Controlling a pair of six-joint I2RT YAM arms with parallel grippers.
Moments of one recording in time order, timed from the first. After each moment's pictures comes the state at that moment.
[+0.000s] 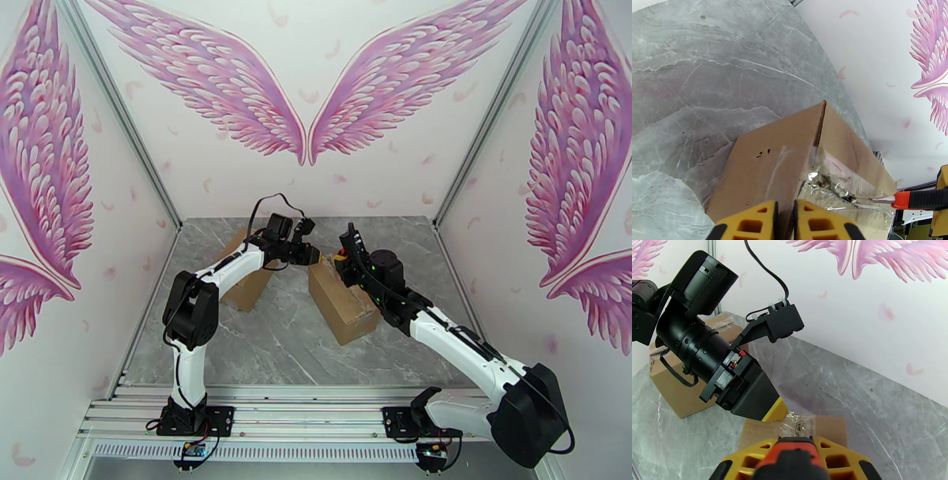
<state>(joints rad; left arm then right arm) -0.48 2.05 1.67 -0.39 0.66 -0.34 0.52 1.23 0.88 0.07 0.00 -0.08</state>
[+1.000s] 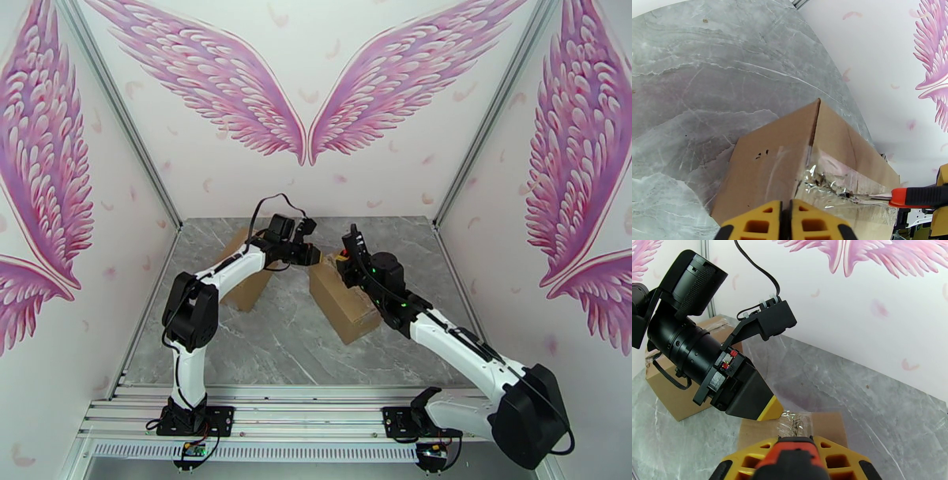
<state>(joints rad) -0.50 2.03 1.66 -0.37 0.62 -0.35 0.52 1.19 0.83 0.10 0.04 -0.05</state>
